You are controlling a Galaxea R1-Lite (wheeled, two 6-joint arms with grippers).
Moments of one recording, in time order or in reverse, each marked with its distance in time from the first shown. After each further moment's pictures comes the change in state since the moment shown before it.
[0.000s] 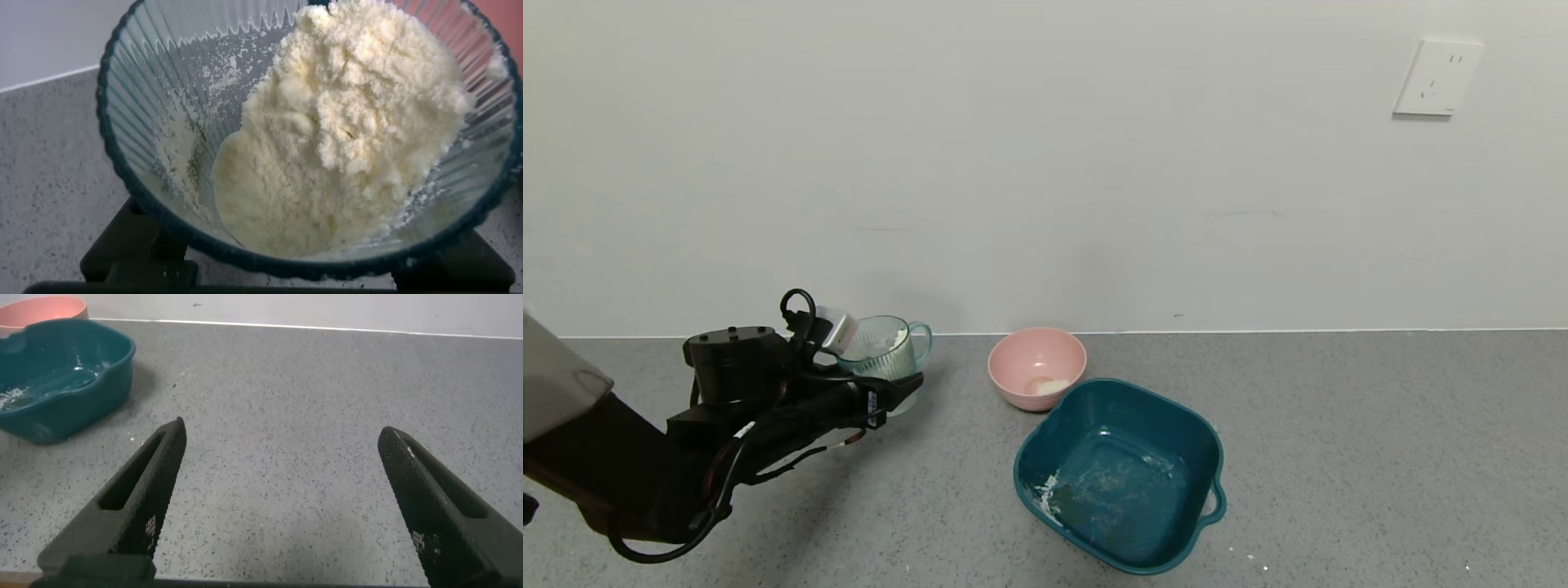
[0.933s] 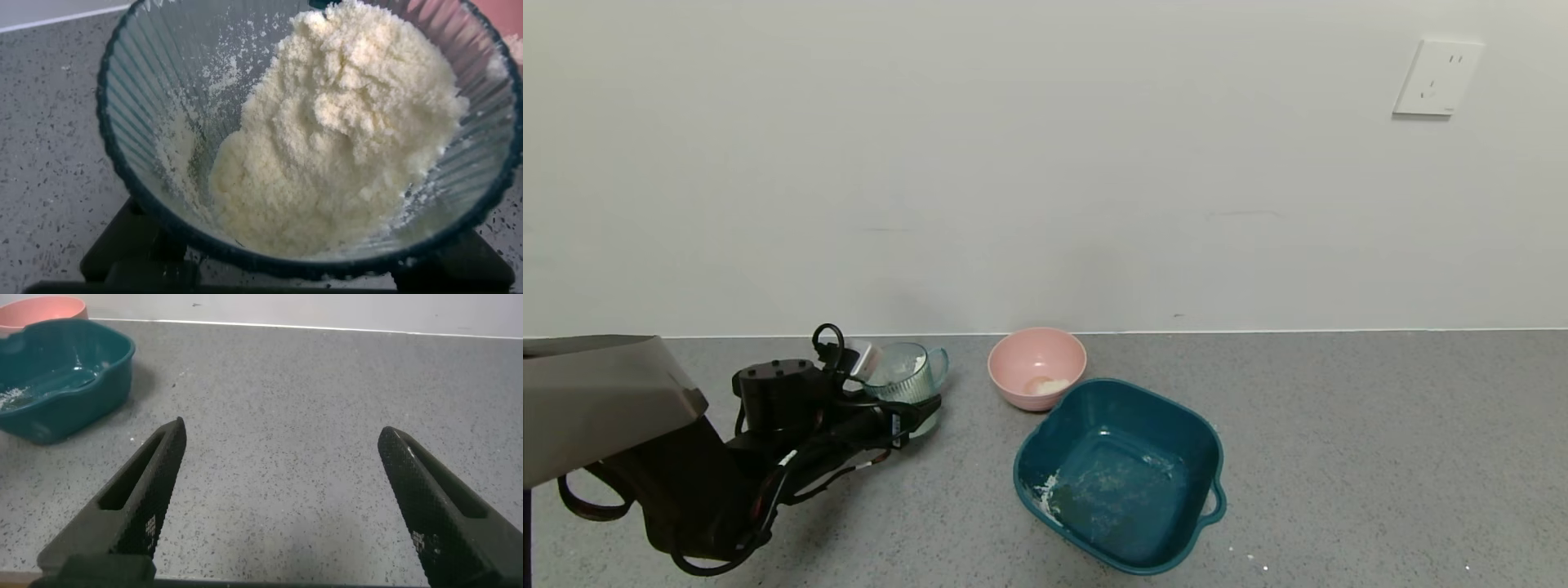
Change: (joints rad) left arm -0.024 0.181 0.019 -0.188 -0.001 -0.056; right arm 0.000 0.000 0.000 0.000 0.000 0.000
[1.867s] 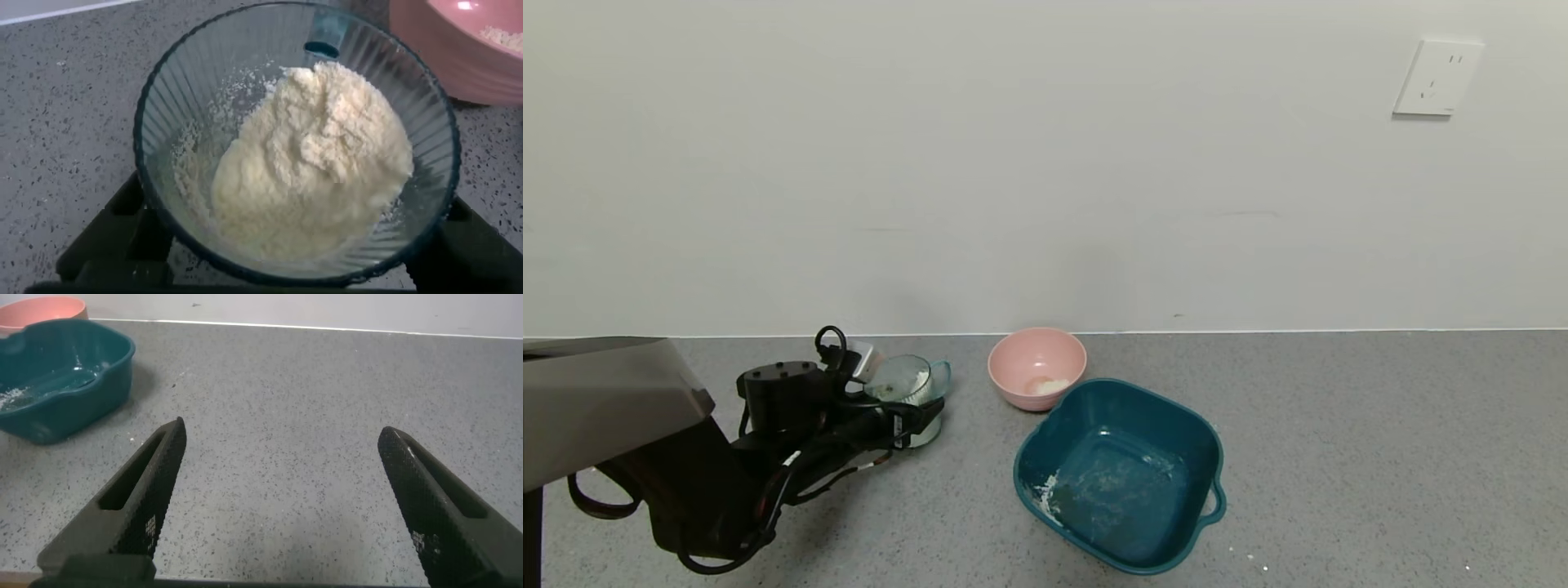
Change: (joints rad) left arm -0.001 0.018 -0.009 0.000 0.000 -0.006; right arm 0.000 0.000 0.000 0.000 0.000 0.000
